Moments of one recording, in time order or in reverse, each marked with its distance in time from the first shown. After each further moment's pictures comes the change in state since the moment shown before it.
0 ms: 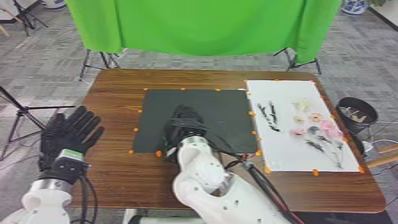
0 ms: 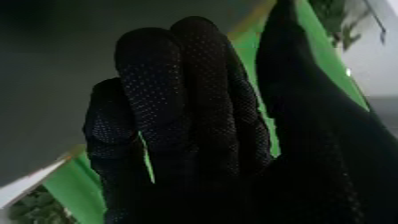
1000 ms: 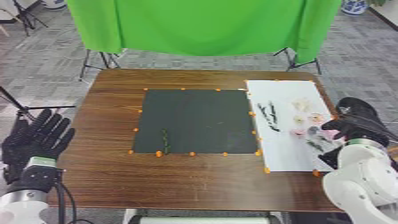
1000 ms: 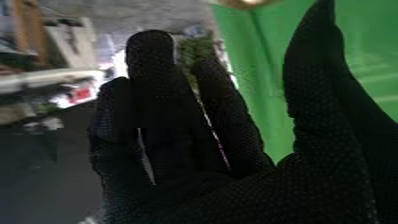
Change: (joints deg) left arm 8.9 -1.8 -8.6 -2.3 -1.6 -0.4 6.1; right arm -33.3 34.2 49.3 -27.7 2.8 -10.8 14.4
